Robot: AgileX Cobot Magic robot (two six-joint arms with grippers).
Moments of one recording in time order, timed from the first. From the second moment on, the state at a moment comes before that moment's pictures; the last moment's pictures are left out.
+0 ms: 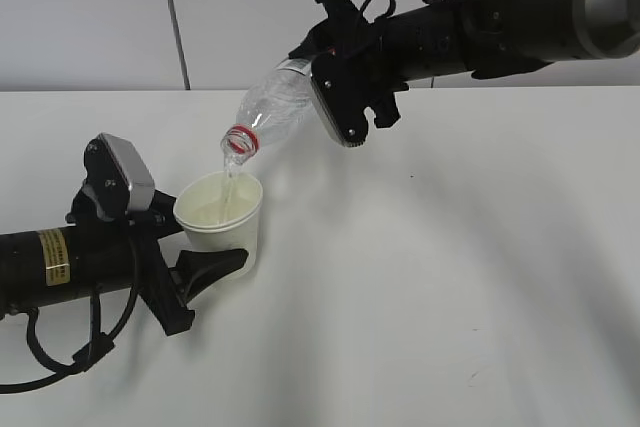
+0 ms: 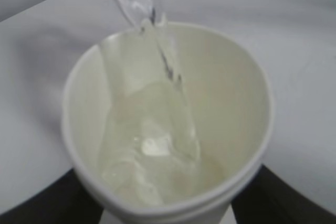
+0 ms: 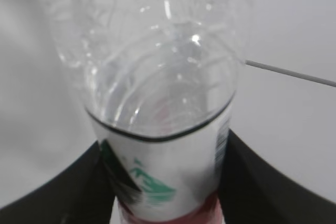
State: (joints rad) left arm -0.23 1.91 -0.55 0.86 -1.01 -0.18; right arm 0.37 2.04 -1.50 -1.68 -0.30 -0.24
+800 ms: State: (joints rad) left arm -0.23 1.91 -0.55 0.85 -1.00 -0.18; right arm 0.37 2.04 -1.50 -1.68 -0.30 -0.24
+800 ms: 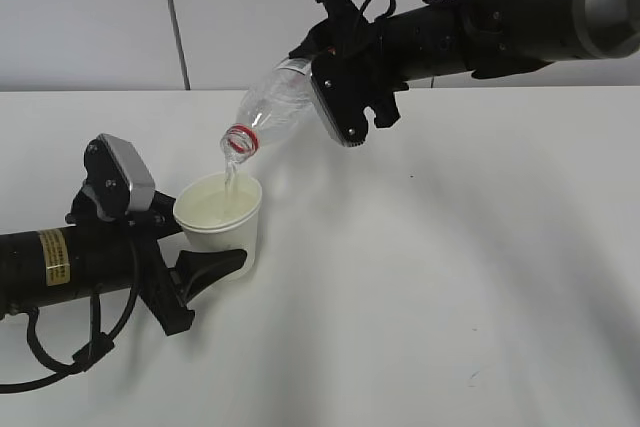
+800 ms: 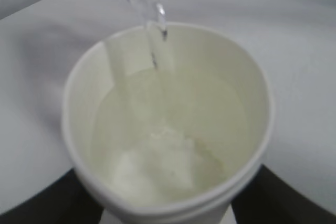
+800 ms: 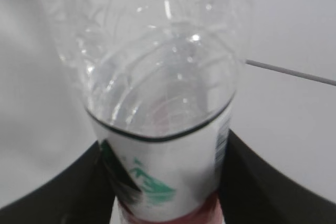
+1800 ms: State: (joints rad) left arm -0.23 1.91 -0.55 0.76 -1.00 -0.18; right arm 0.37 2.04 -1.50 -1.68 -0.35 0.50
